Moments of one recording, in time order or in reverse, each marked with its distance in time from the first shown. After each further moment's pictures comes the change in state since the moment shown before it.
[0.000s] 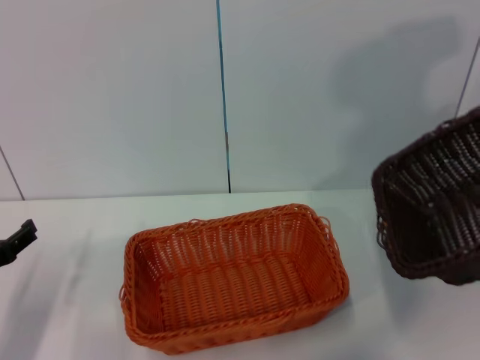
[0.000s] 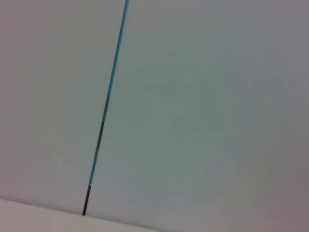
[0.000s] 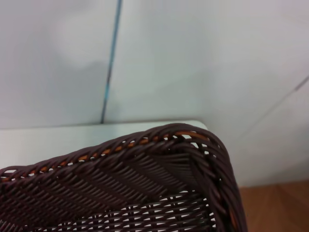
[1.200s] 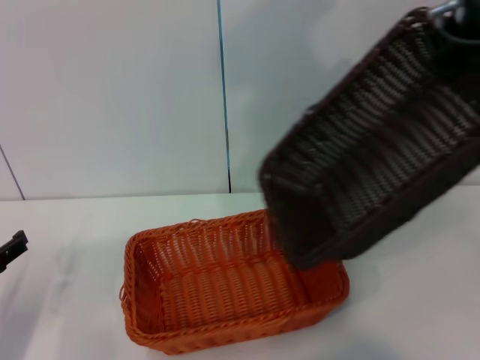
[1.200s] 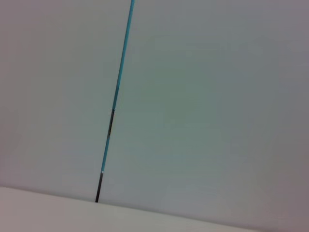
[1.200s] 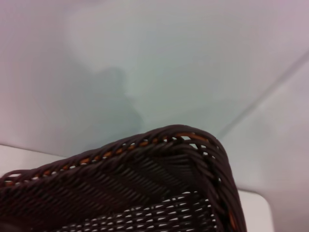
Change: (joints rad) left arm 0.005 0.060 0.046 0.050 -0.009 -0.002 -0.007; right arm 0.400 0.201 -0.161 -0.340 -0.124 -0.171 0.003
